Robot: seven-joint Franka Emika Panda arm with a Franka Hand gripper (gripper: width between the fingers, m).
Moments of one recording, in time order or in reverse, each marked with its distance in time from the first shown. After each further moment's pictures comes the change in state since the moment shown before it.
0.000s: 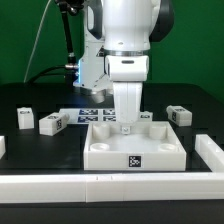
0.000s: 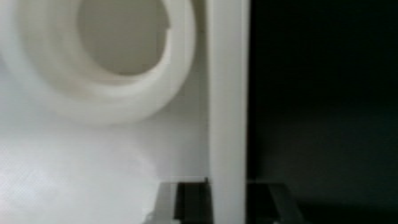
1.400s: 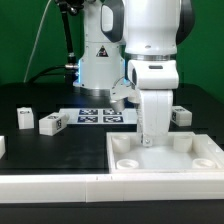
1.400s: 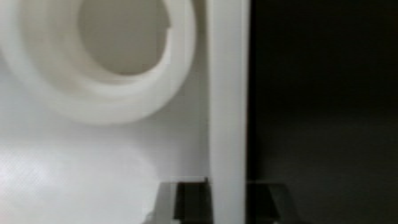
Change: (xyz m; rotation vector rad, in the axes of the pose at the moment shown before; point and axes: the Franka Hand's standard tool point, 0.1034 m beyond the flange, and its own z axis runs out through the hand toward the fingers) arm 0.038 0.064 -0.001 -0.012 -0.008 -0.044
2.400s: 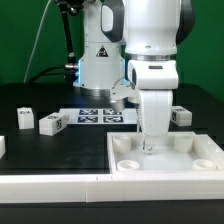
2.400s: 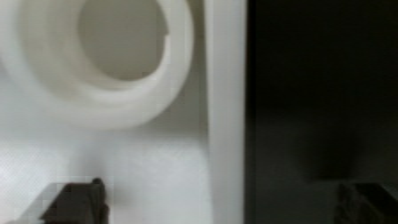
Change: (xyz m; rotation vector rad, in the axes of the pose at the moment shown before) arm -0.002 0.000 0.000 0.001 -0.001 0.003
